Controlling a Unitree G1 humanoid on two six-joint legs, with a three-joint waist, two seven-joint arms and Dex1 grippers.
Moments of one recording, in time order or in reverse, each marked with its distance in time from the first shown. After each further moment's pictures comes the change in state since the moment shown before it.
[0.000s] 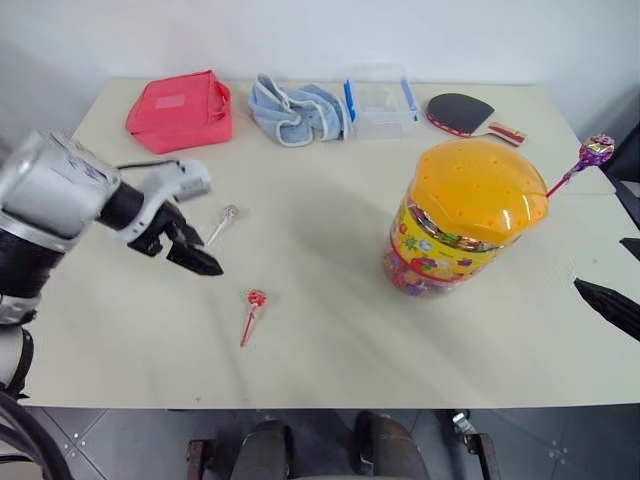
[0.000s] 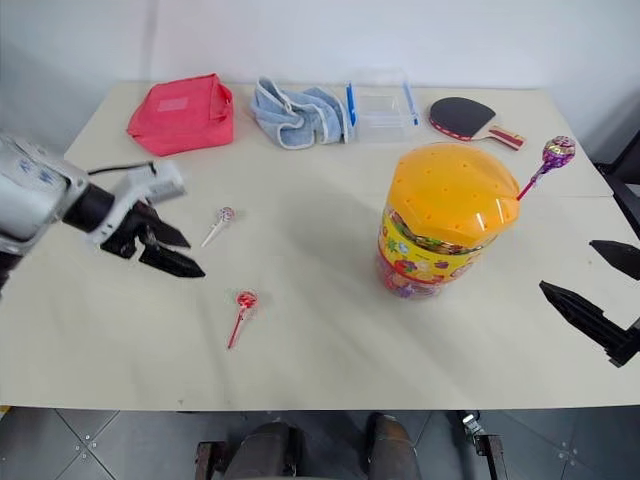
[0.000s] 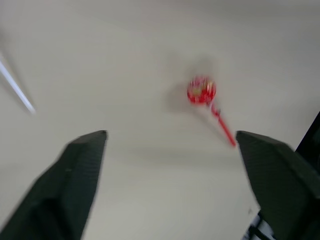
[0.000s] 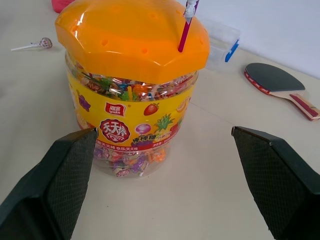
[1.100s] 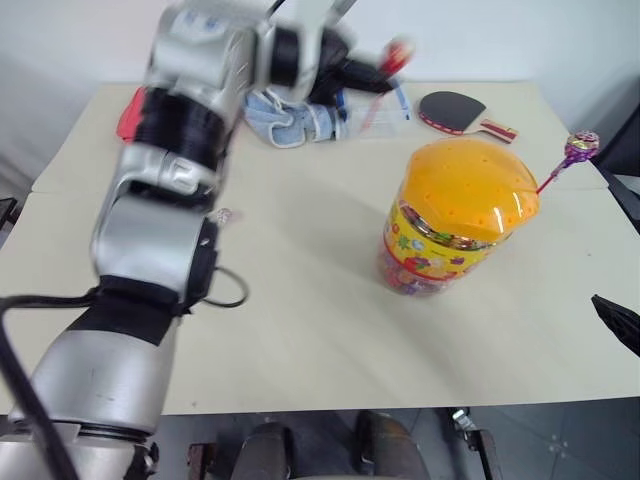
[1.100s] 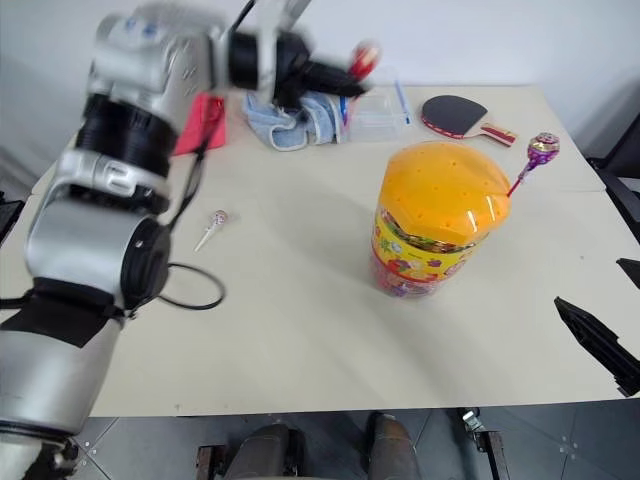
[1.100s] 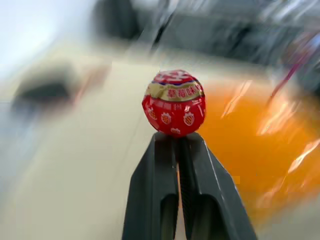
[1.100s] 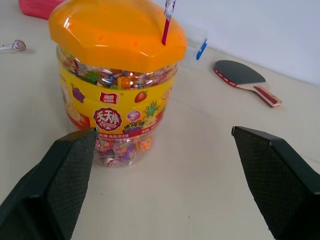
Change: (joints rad) left arm -0.309 -0.605 0.232 0.686 0.134 -0.406 0.242; right arm 0.184 0.131 -0.107 -0.142 0.048 -0.074 -0.069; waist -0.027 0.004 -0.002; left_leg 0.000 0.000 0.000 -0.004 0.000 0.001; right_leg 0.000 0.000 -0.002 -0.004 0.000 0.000
